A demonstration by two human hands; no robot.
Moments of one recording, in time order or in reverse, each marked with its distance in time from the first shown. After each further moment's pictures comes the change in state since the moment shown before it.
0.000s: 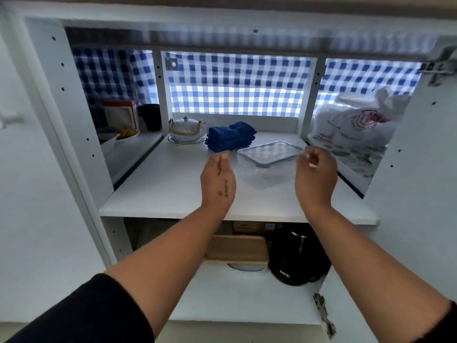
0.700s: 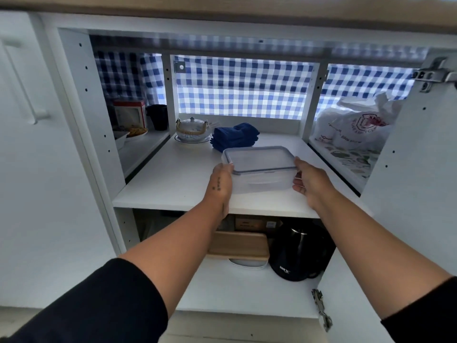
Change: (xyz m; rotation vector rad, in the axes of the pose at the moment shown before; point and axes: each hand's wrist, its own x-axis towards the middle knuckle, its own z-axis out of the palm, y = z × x) left_hand -0.002 0.009 -0.008 -0.330 -0.155 -0.542; right_hand 0.026 0.003 -0.004 0.199 -0.334 0.666
